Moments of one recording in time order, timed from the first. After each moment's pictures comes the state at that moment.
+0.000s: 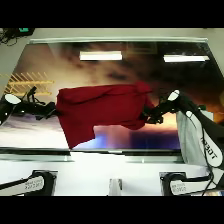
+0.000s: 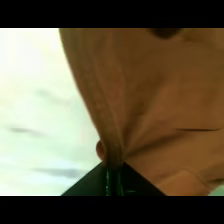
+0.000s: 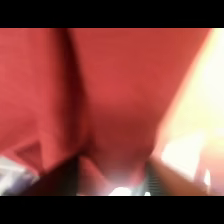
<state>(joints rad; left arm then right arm) 0.22 -1.34 0.95 0.98 -1.06 -1.40 0.03 -1.58 1.06 -1.04 1.12 1.65</state>
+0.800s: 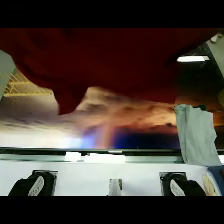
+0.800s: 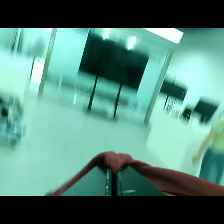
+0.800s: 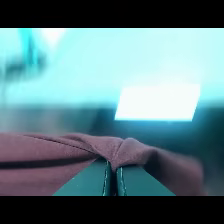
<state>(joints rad) 0.22 -0.70 1.58 0.86 -0.61 -1.37 -0.09 -0.94 1.69 -1.09 0.89 1.37</state>
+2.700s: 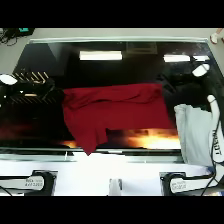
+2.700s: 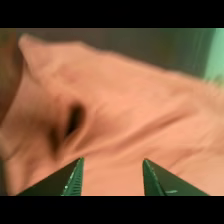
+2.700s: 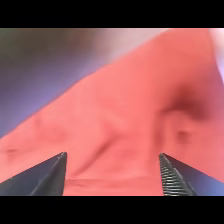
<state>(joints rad) 0.21 -1.52 1.31 0.88 -1.08 -1.43 -0.16 -1.59 1.48 -1.06 0.98 1.69</state>
